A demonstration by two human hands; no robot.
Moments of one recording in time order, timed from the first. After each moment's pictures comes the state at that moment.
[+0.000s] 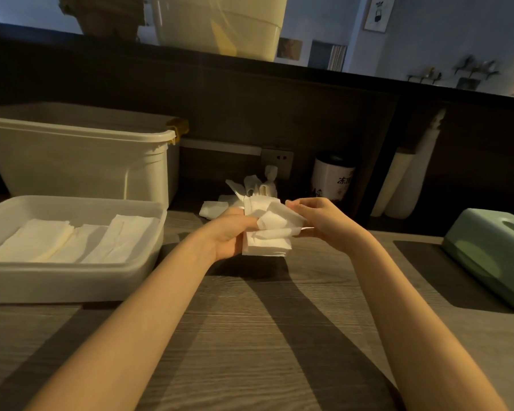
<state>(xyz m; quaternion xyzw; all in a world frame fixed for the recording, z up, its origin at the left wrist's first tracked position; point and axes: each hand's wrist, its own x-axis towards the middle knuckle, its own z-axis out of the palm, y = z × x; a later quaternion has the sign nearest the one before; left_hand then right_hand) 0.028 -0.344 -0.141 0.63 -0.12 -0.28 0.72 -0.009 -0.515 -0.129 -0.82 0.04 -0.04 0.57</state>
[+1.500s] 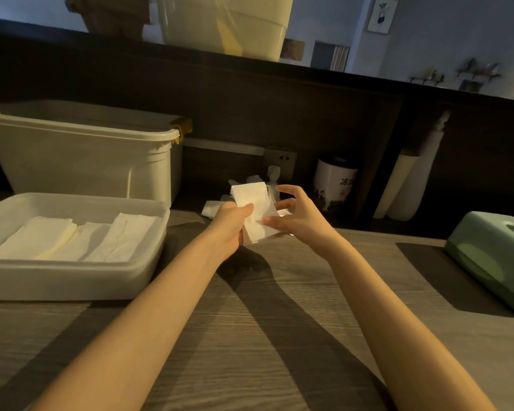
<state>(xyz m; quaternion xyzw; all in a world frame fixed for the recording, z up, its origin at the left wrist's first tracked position) 0.037 -0.356 -0.141 0.65 0.00 -0.15 0.75 0.008 -0.486 -0.142 -0.86 0.02 -0.13 0.49</state>
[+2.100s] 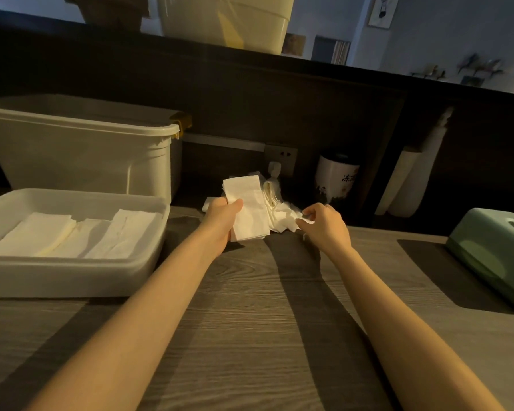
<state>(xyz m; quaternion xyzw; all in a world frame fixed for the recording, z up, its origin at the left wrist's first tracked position) 0.049 -0.347 -0.150 0.68 0.01 -0.09 0.73 0.030 -0.541 -0.187 -0.94 0.17 -0.23 0.20</state>
